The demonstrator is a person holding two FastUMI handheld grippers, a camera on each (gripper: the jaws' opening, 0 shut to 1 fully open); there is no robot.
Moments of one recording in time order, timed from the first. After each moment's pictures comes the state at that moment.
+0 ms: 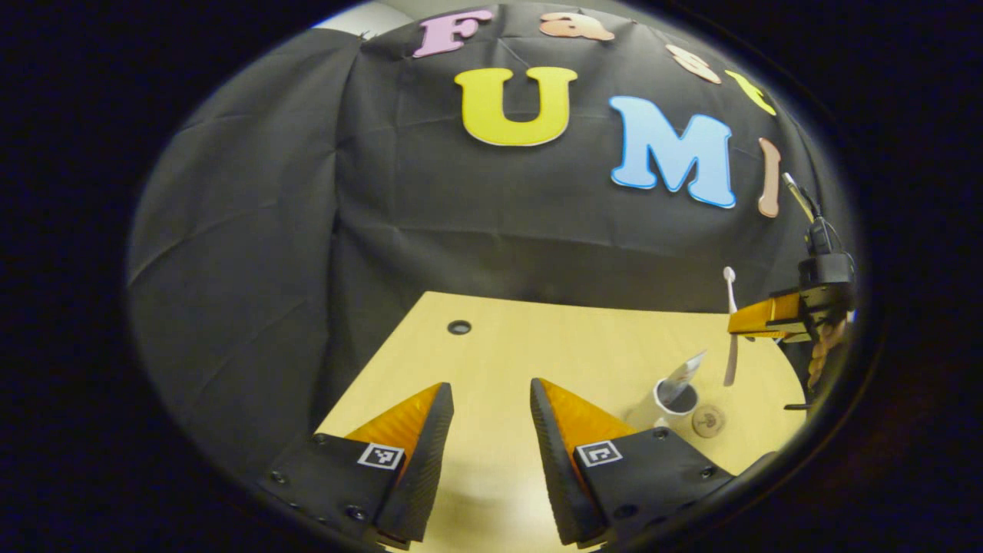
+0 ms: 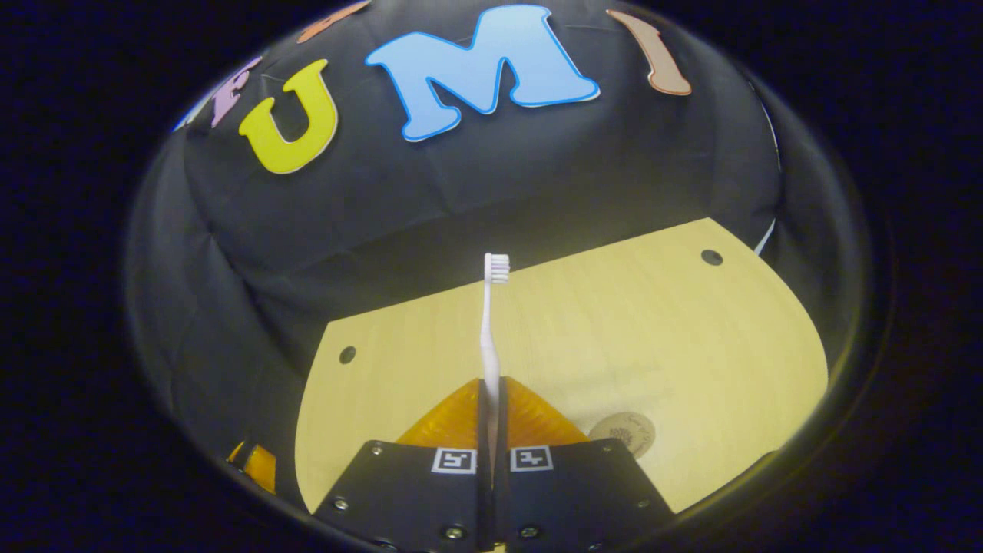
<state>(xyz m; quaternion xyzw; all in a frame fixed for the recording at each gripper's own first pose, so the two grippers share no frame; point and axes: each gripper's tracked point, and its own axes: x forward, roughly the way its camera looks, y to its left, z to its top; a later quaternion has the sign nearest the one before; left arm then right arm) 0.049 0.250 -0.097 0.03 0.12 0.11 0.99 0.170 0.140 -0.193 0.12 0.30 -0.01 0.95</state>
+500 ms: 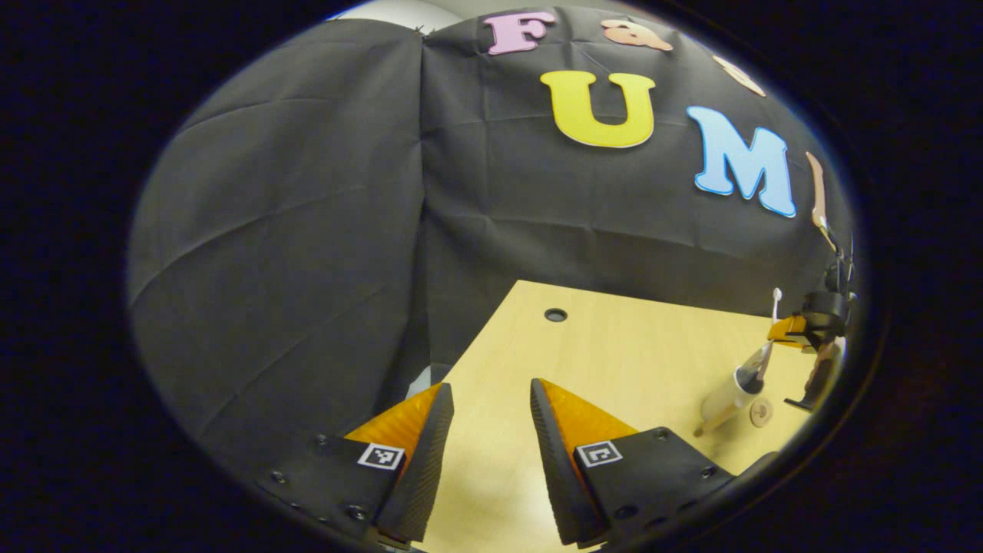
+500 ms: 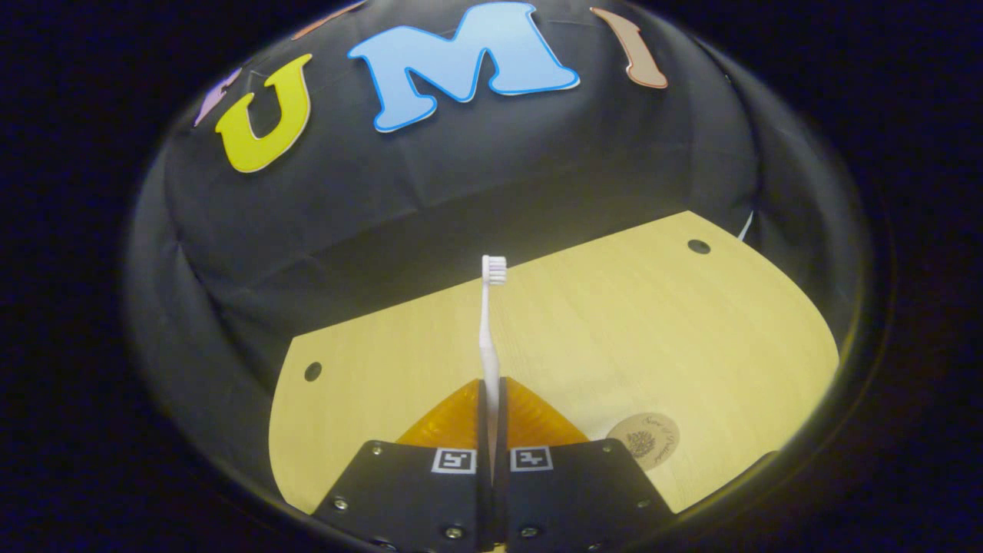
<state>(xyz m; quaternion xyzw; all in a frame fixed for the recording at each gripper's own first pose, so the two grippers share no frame) -0.011 0.356 -0.095 0.01 0.12 0.22 0.97 0.193 0.145 -0.235 0.13 0.27 -0.06 0.95</state>
